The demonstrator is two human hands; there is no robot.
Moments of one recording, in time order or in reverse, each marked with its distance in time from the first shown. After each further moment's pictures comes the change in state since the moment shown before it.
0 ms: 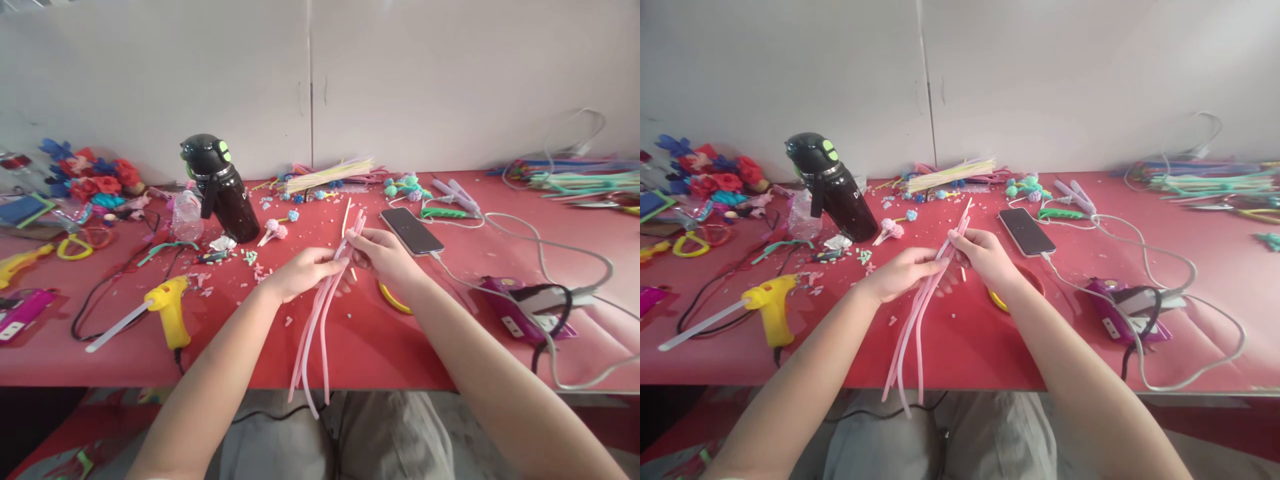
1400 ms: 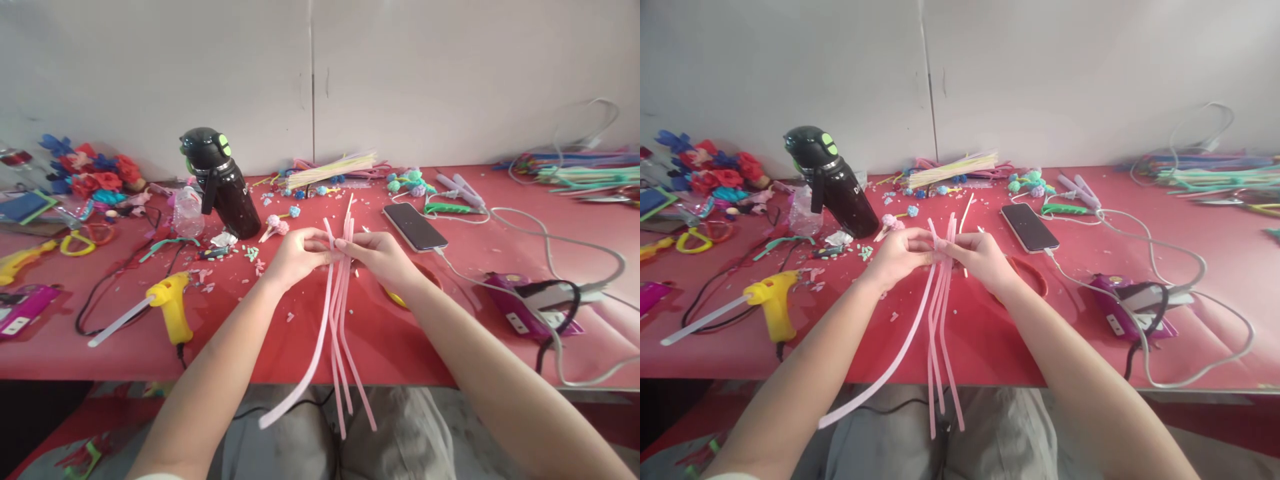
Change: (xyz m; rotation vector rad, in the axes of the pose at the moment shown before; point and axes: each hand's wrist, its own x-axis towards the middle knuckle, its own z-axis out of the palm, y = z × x) left_hand 0.005 -0.001 -0.008 0.086 0.430 0.130; right_hand -0.012 -0.005 0.011 -0.120 -0.012 0.065
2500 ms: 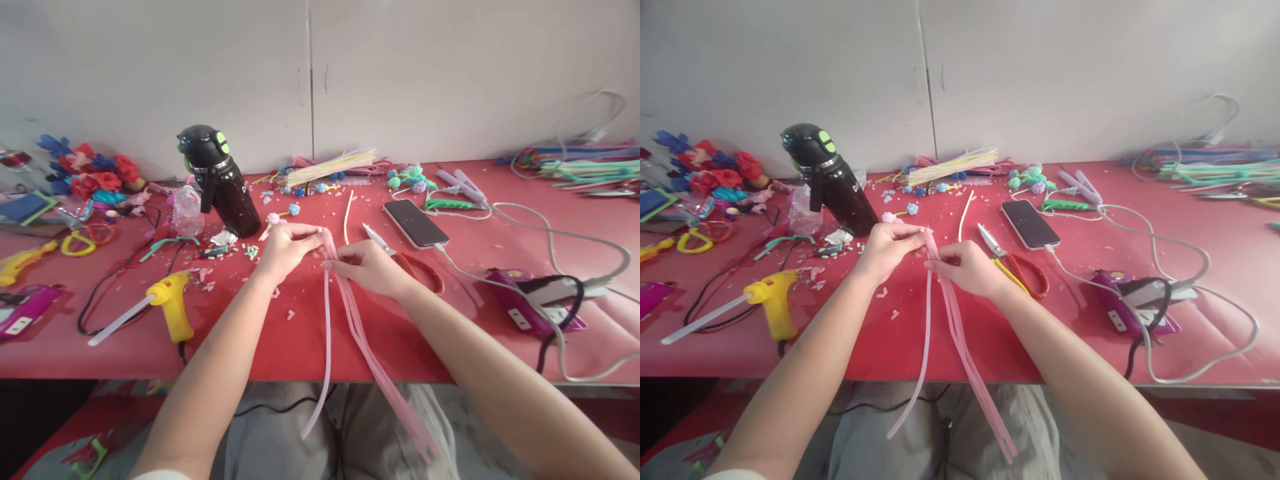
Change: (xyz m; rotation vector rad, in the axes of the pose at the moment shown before) left_hand 0.003 -0.003 -0.017 0.097 0.026 0.245; right_hand -0.005 -0.001 0.008 -0.410 -0.184 -0.171
